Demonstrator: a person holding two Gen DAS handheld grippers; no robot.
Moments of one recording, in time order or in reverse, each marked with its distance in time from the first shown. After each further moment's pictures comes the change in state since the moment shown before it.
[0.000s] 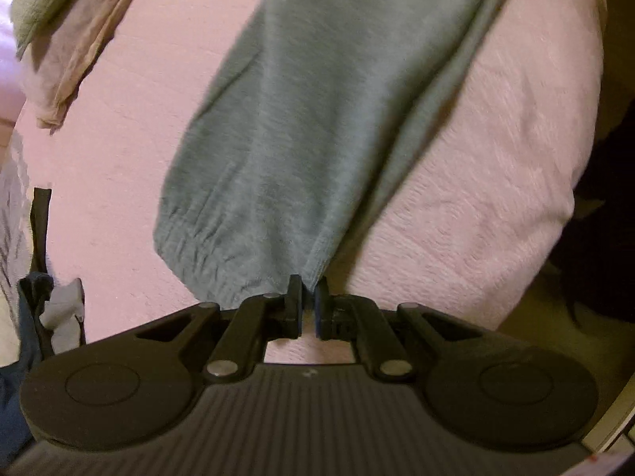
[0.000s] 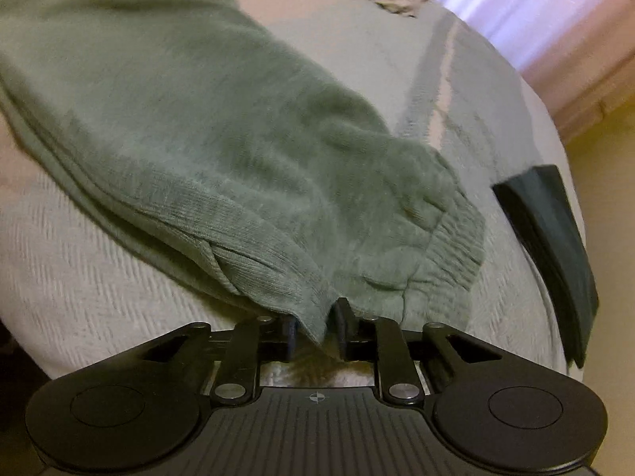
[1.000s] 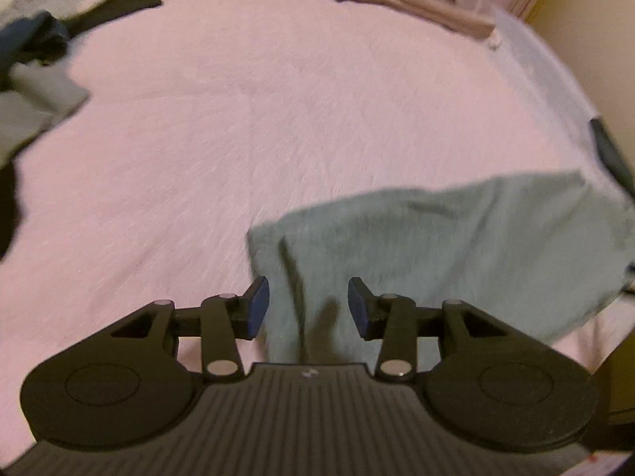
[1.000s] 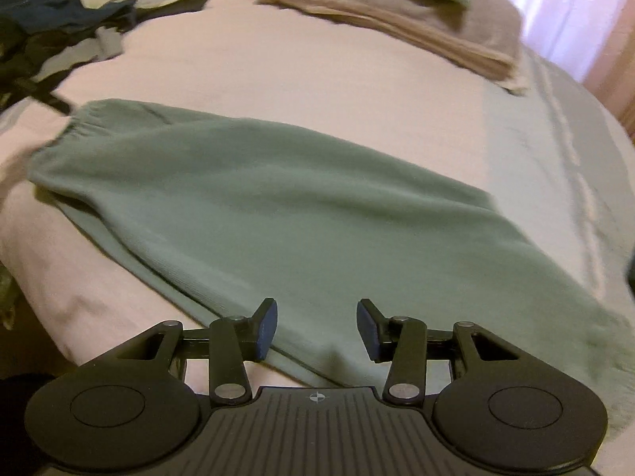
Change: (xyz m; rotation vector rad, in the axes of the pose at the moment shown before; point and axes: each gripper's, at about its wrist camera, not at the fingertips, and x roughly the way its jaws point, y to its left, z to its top) left arm 0.040 0.180 -0.070 -1.005 -0.249 -0.348; right arm -0.086 0.246 0.207 0.136 -0.076 0.286
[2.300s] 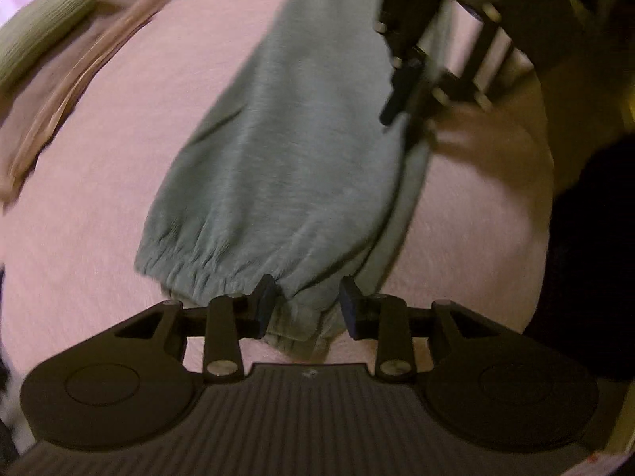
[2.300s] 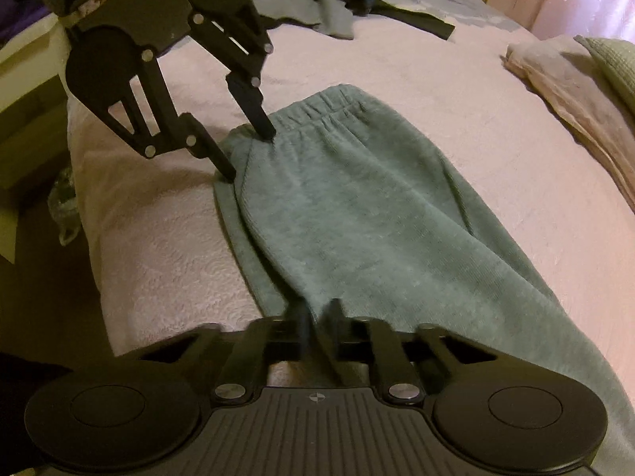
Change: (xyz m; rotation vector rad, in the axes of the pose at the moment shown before) left arm -0.004 -0.063 -0.096 1.189 0.038 -0.055; right arm 0.105 0.207 0.064 -0.487 -0.065 0.246
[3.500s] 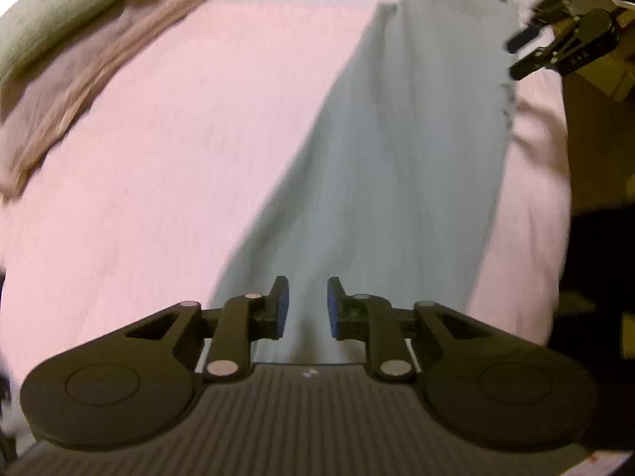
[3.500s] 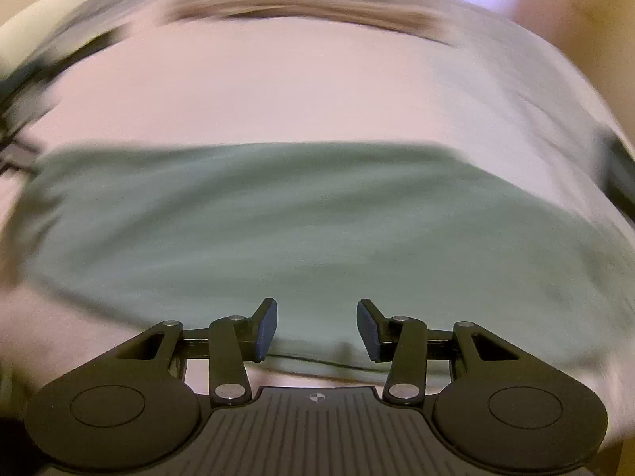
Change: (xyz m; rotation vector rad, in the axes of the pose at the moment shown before) left arm -0.005 0.078 0.107 -0.220 -0.008 -0.045; right arm -0.140 -0.155 -0.155 0.861 0.080 -0.414
